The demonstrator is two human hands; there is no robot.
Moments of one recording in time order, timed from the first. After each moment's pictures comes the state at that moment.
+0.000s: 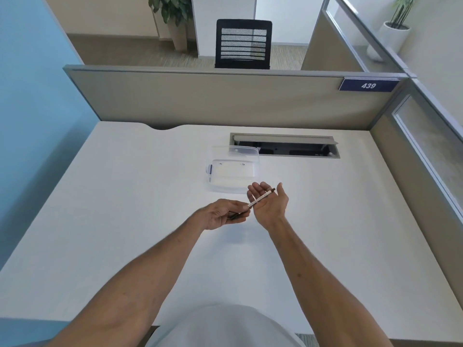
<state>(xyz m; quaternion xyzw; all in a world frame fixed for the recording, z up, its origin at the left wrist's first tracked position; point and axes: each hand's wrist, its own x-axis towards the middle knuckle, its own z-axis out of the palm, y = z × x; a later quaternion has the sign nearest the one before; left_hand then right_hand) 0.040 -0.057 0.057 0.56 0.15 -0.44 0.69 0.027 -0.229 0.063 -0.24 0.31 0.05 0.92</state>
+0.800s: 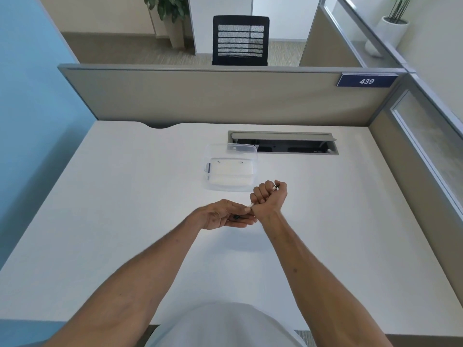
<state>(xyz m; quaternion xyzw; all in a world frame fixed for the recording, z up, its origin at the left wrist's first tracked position) 0.039 -0.052 0.056 0.58 0.04 -0.50 0.64 0.032 -0.222 0.068 -0.27 0.35 0.01 0.90</state>
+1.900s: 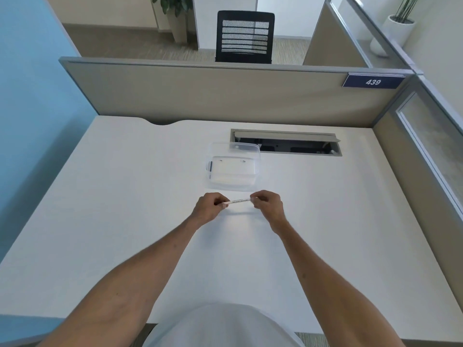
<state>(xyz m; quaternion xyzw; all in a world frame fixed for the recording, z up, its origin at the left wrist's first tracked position) 0.040 -0.025 0.037 0.86 0.05 -0.23 0.46 0.020 -0.245 0.038 -0.77 0.21 0.10 0.60</state>
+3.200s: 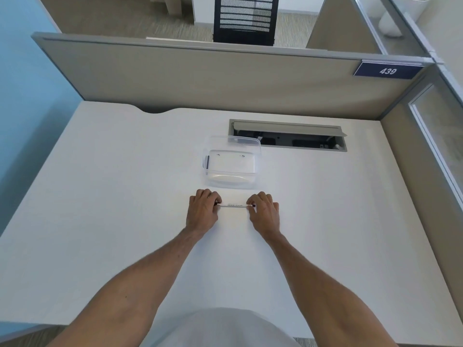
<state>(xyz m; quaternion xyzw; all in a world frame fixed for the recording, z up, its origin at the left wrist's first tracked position) 0.045 -0.025 0.002 0.98 -0.07 -0.09 0.15 0.026 -0.235 0.004 -0.97 0.05 0.11 0.21</state>
